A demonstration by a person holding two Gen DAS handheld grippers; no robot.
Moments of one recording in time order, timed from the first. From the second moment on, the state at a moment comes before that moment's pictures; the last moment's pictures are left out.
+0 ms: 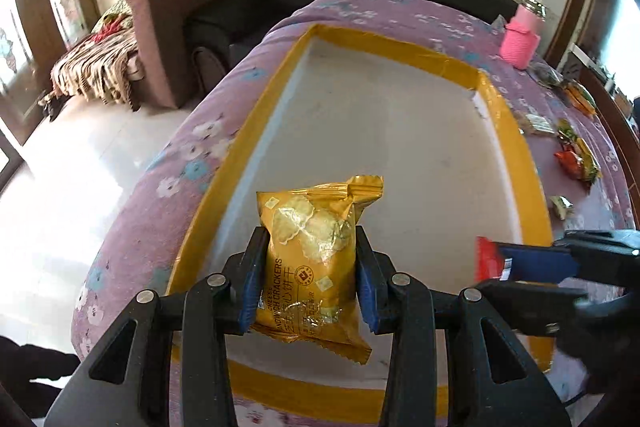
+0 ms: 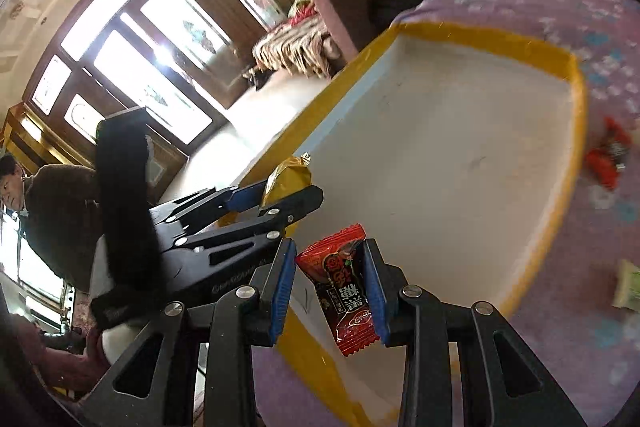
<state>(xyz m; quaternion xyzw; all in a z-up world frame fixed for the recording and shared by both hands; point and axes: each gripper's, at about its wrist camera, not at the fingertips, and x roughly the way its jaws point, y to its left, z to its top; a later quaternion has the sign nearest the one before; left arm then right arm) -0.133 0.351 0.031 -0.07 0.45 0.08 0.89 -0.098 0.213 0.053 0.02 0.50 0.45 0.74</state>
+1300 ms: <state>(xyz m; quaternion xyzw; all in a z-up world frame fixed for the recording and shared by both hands) -0.175 0.229 0.091 -0.15 0.38 -0.09 0.91 -0.050 -0.103 0.051 0.20 0.44 0.20 0.85</state>
